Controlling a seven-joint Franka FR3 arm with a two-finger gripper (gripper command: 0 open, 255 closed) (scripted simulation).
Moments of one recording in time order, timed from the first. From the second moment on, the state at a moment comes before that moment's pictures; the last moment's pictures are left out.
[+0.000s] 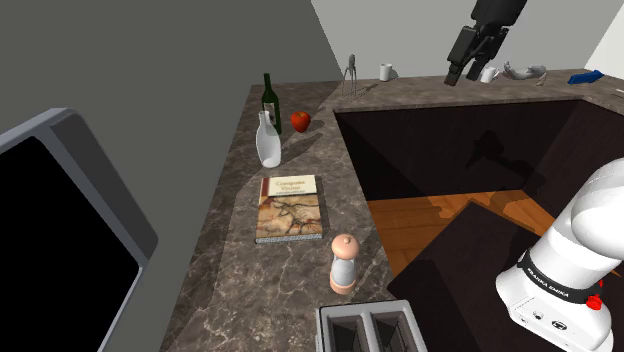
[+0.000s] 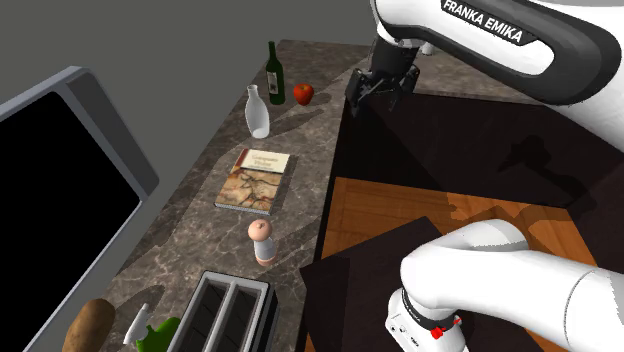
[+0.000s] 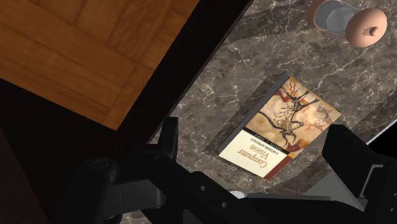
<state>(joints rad) -0.02 -0.81 0.02 -2.30 0.09 1.61 0.05</state>
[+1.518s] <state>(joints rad) 0.07 -0.54 0.47 -2.54 0.27 2.12 0.46</state>
